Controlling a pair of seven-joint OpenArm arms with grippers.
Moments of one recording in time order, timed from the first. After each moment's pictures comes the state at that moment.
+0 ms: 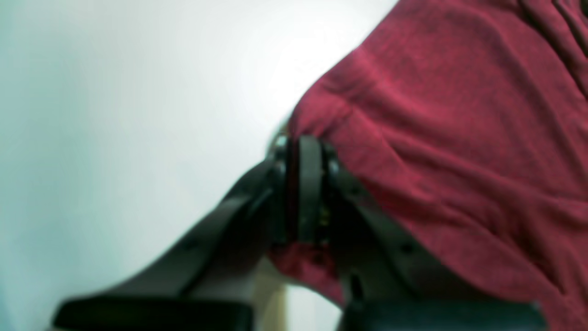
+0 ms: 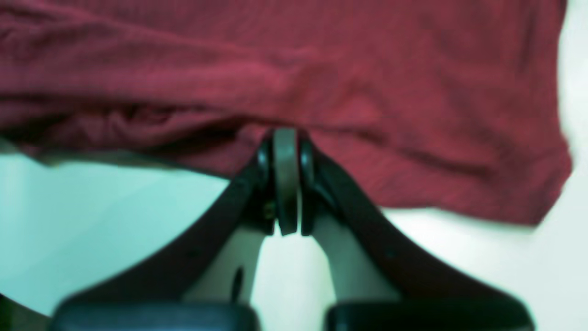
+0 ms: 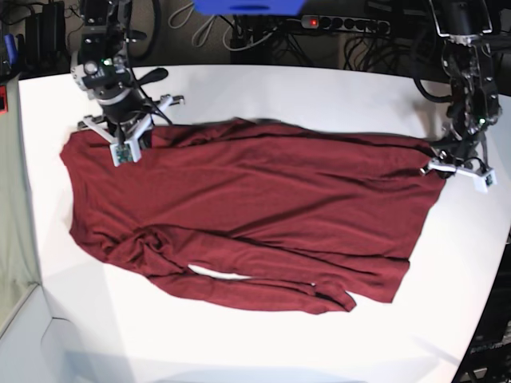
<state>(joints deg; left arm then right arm) 7.4 -20.7 -17.3 80.6 -37.5 3.8 32.2 -22.8 1.4 8.6 108.9 -1.3 17.4 -38.4</state>
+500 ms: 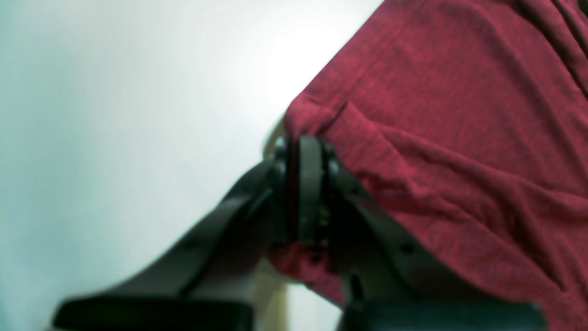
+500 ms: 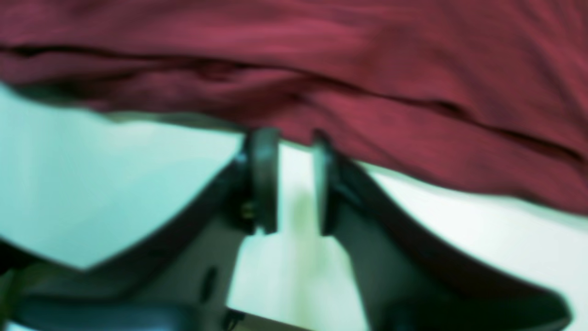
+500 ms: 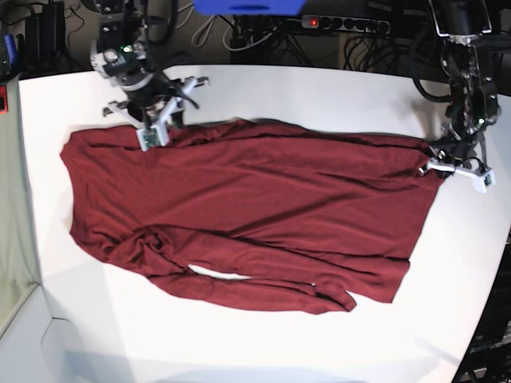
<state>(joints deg) 7.4 -20.6 -17.0 80.6 -37.4 3.8 32.3 -25.5 -1.1 2.9 109.0 -1.3 17.4 -39.4</state>
